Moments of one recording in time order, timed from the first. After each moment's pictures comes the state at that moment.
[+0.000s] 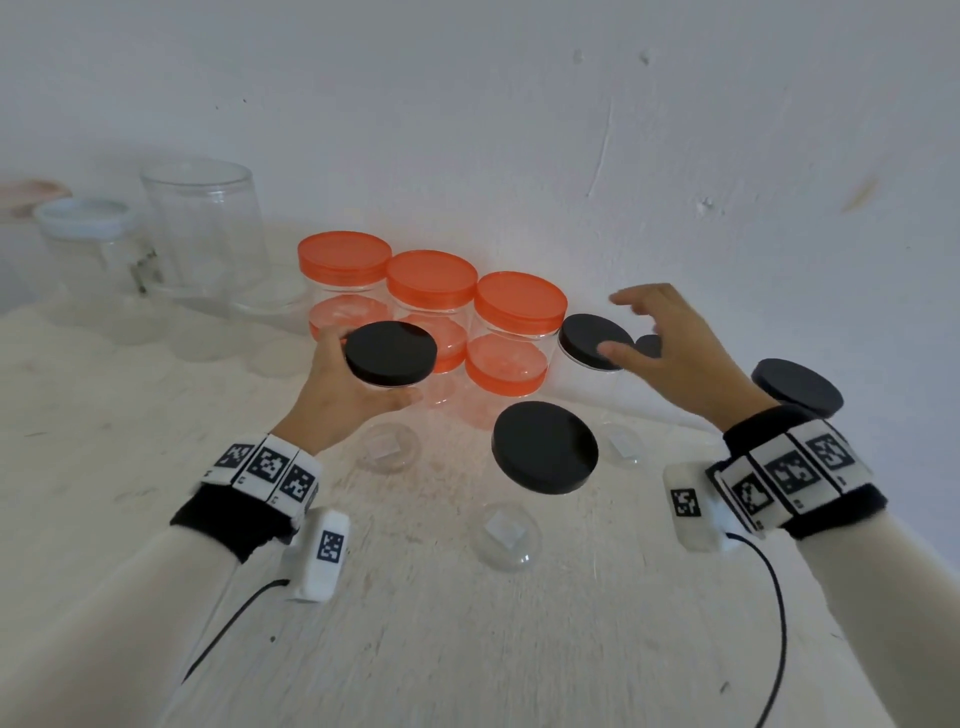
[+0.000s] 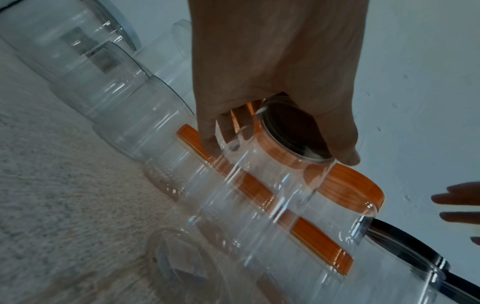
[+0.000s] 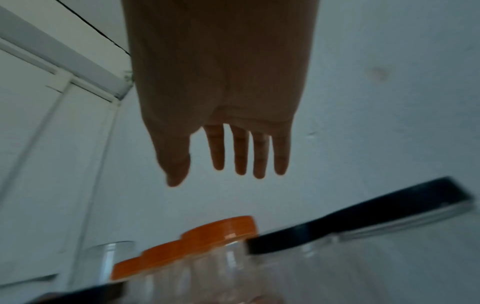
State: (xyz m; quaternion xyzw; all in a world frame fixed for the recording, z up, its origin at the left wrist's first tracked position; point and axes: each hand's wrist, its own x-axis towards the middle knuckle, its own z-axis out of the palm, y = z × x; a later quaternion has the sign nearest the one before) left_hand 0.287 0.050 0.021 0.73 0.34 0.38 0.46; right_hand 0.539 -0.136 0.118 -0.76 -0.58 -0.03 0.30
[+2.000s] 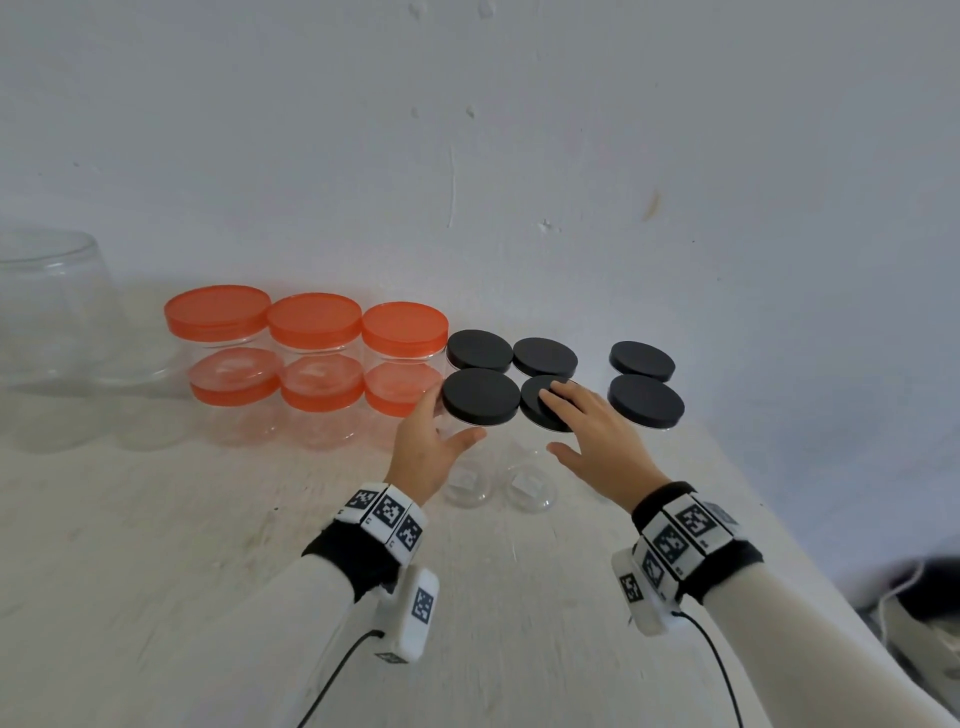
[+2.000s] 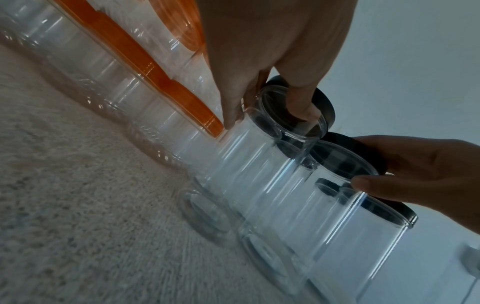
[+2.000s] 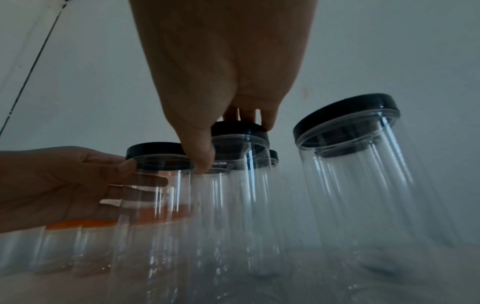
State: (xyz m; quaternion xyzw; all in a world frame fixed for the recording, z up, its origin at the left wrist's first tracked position) left_hand 0.404 -0.054 0.014 0.73 0.19 0.34 0.56; right_hand 0.523 -0.221 0.063 -0.85 -0.51 -0.09 0.10
